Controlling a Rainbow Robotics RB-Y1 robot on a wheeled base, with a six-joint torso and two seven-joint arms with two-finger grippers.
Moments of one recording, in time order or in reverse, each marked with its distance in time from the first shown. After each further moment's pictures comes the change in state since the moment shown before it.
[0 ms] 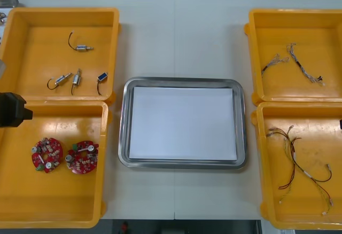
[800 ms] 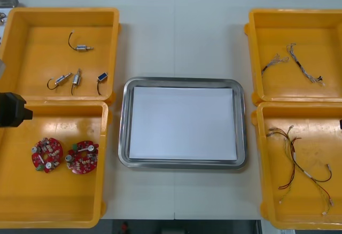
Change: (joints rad) right arm 0.000 0.000 0.000 0.000 0.000 0.000 0.000; left arm 0.000 0.000 0.000 0.000 0.000 0.000 0.000
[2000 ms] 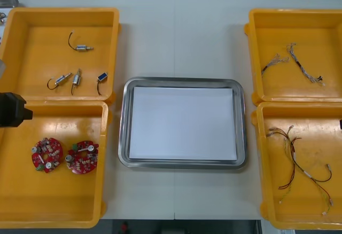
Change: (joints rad) right arm 0.000 0.000 0.000 0.000 0.000 0.000 0.000; left arm 0.000 0.000 0.000 0.000 0.000 0.000 0.000
